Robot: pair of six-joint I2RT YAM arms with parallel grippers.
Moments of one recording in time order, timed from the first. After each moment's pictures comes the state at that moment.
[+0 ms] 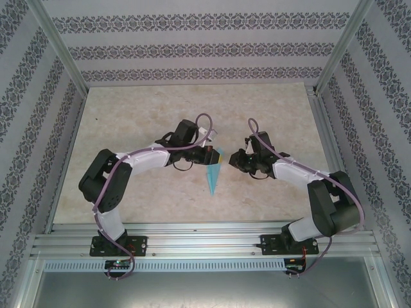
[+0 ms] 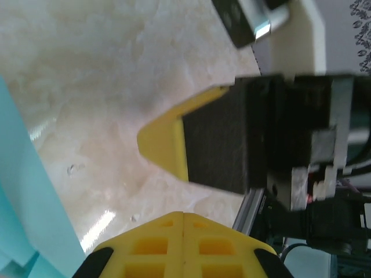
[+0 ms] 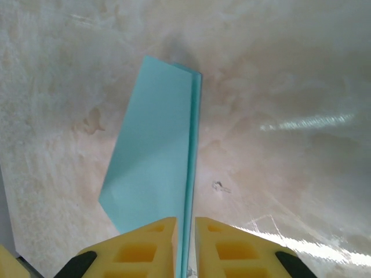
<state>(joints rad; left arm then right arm) -0.63 1.82 1.14 -0.05 0.75 -0.54 0.37 1.46 0.69 -0.15 -0.41 0.76</state>
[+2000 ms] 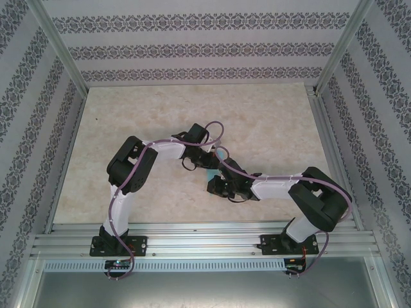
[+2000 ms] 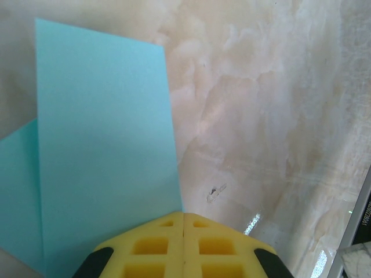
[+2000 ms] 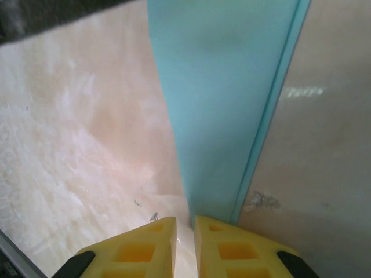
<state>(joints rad) -0.62 2.13 1.34 -0.29 0.65 -0.37 0.81 1.56 0.58 0.06 -0.24 0.97</state>
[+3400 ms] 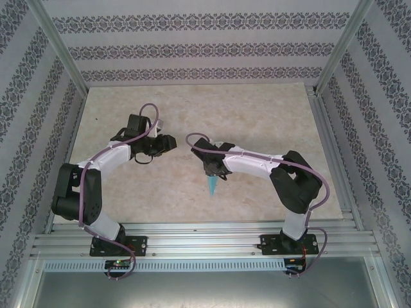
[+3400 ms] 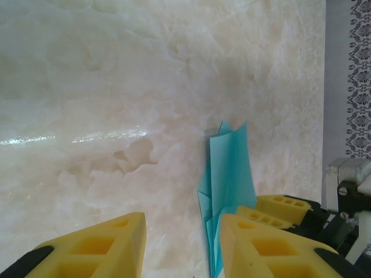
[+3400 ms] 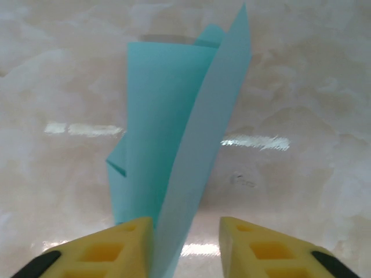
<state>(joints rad) -0.22 1.58 0.97 -0.29 0.64 -0.58 0.83 1.82 1.20 -0.69 0.30 0.70</state>
